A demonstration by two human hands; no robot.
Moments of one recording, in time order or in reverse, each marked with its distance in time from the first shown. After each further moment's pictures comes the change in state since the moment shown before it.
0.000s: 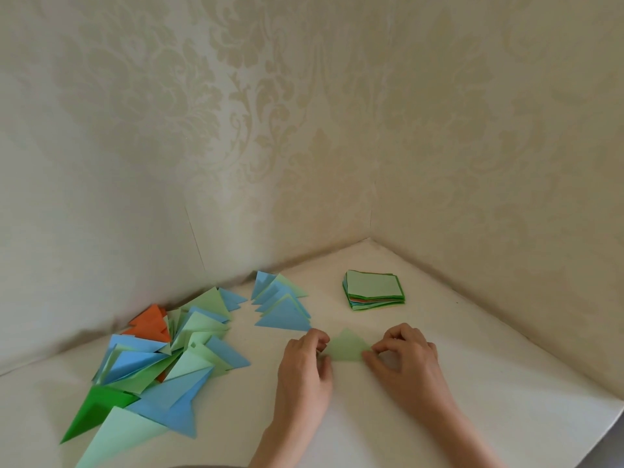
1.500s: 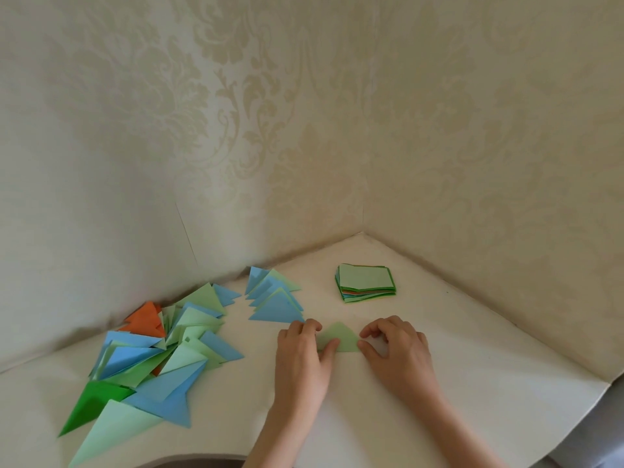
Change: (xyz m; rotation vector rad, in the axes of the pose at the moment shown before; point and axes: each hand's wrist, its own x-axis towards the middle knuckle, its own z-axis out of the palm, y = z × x) left_hand 0.006 0.016 0.005 0.129 0.036 -0.048; right_hand 0.002 0.000 0.001 -0.042 -0.032 0.075
